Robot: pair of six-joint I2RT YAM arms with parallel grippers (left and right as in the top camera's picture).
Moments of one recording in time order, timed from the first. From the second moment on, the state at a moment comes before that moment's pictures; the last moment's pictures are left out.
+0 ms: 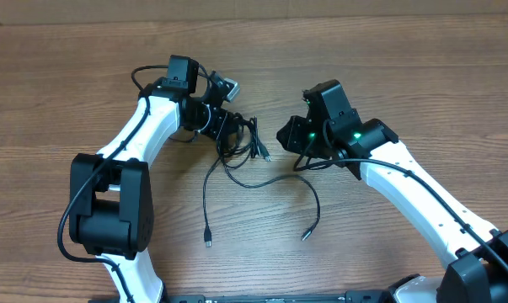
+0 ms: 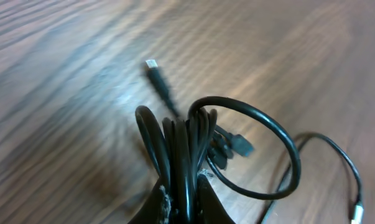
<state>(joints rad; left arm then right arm) -0.18 1.97 1.39 -0.69 0.61 0.33 0.48 1.56 1.18 -0.58 -0.26 0.71</state>
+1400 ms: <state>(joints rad) -0.18 1.97 1.39 -0.70 0.71 0.43 0.39 1.86 1.16 -0.21 -0.68 0.86</state>
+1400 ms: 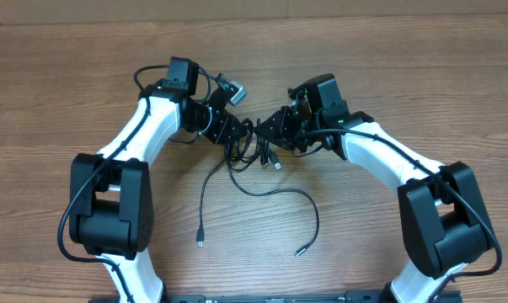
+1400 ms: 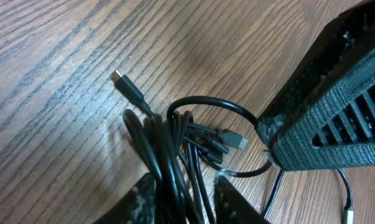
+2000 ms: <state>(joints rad) -0.18 1.97 1.39 -0.69 0.71 0.43 0.36 1.91 1.16 -0.21 -0.63 0.84</state>
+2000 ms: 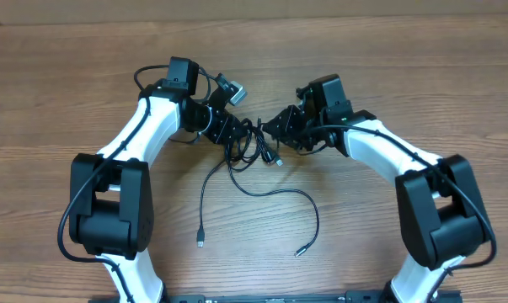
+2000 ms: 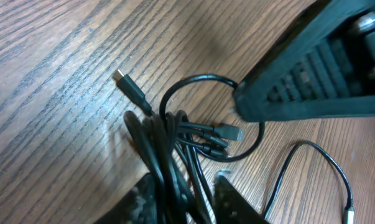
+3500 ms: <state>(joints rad) -0.18 1.97 1.39 -0.69 0.68 0.43 0.28 2.01 1.16 -0.16 -0.90 0.68</state>
